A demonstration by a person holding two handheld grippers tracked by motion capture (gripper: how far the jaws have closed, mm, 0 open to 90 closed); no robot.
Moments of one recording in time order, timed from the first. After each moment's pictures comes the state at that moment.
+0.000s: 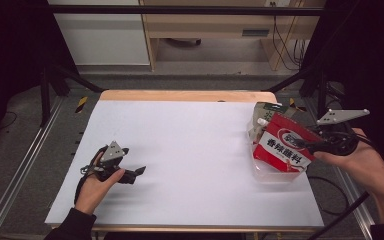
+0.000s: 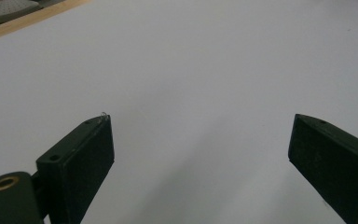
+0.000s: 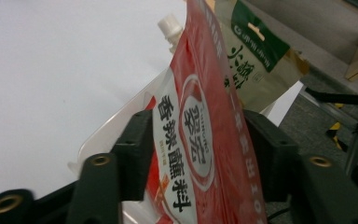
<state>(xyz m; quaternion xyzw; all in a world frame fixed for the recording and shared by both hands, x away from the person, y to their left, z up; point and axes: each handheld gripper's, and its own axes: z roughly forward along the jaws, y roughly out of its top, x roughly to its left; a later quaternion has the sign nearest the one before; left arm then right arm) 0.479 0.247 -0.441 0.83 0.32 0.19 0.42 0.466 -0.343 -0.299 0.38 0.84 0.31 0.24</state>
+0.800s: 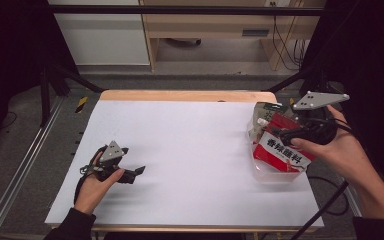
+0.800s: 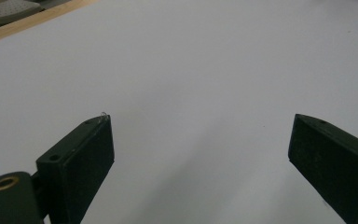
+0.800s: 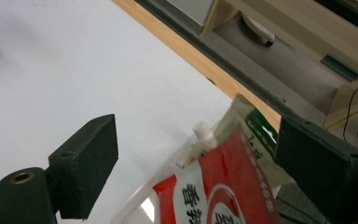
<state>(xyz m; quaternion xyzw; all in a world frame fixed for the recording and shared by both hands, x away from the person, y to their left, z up) 0.479 0.249 -0.440 0.82 0.32 0.20 0.42 0.466 -0.270 -0.251 0.33 0.83 0.35 0.30</state>
